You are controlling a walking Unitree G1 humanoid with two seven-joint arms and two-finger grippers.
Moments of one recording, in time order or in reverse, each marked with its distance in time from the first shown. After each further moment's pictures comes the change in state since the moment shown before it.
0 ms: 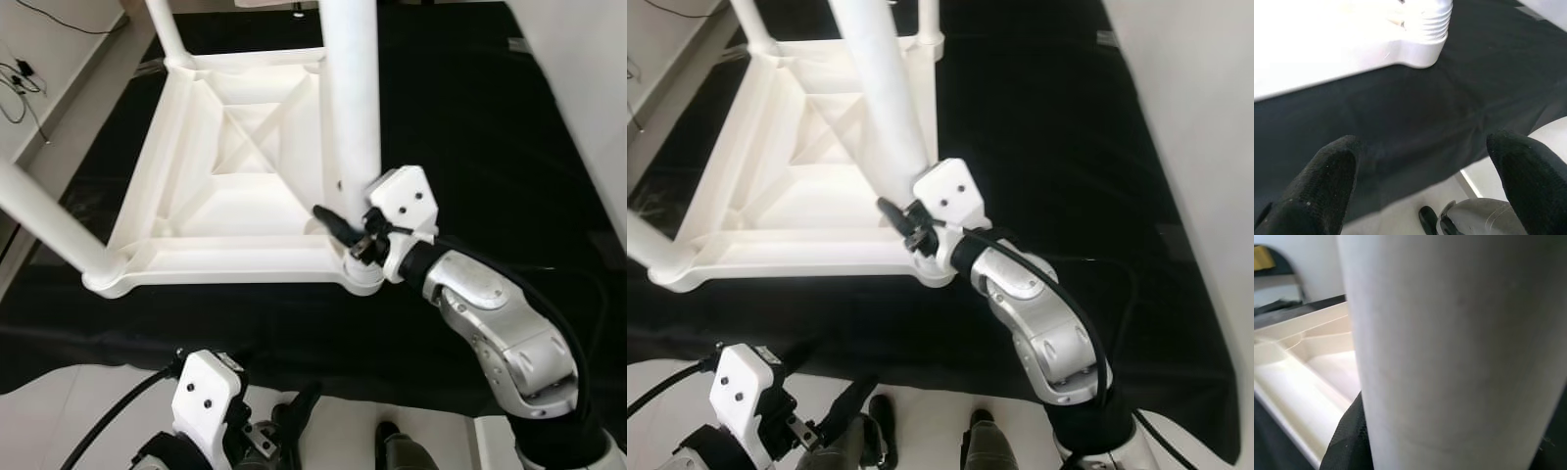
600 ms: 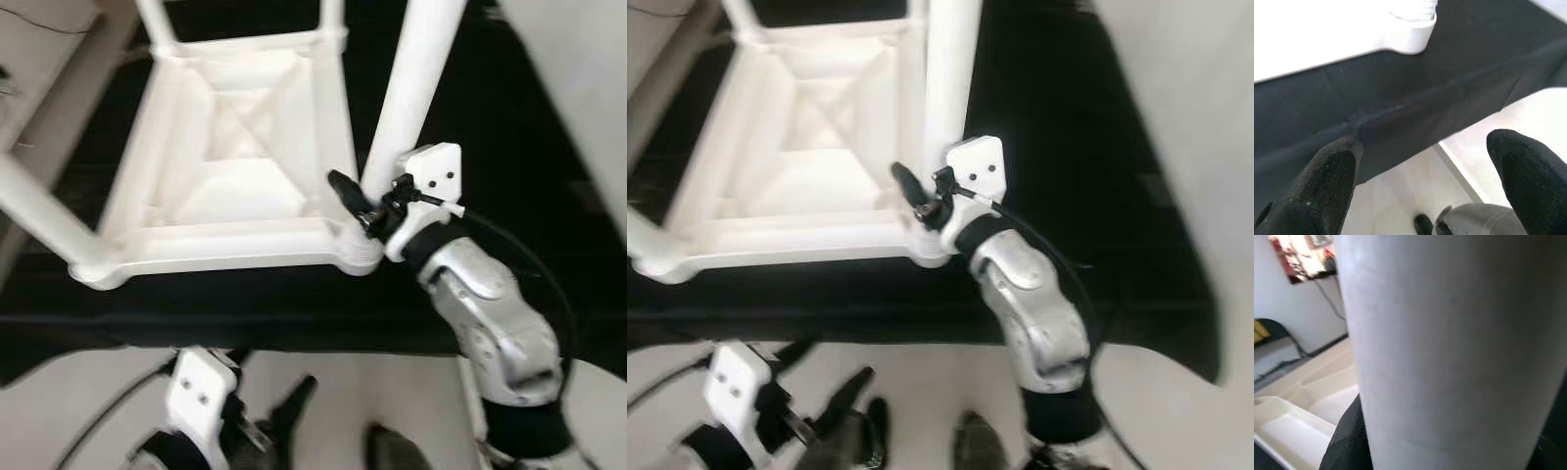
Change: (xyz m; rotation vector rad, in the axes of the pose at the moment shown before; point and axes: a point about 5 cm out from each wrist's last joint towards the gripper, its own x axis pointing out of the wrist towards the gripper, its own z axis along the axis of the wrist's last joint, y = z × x) left arm 0.002 0.002 -0.002 -0.014 -0.007 0.014; right arm 0.009 0.000 0.021 0.210 -0.215 0.066
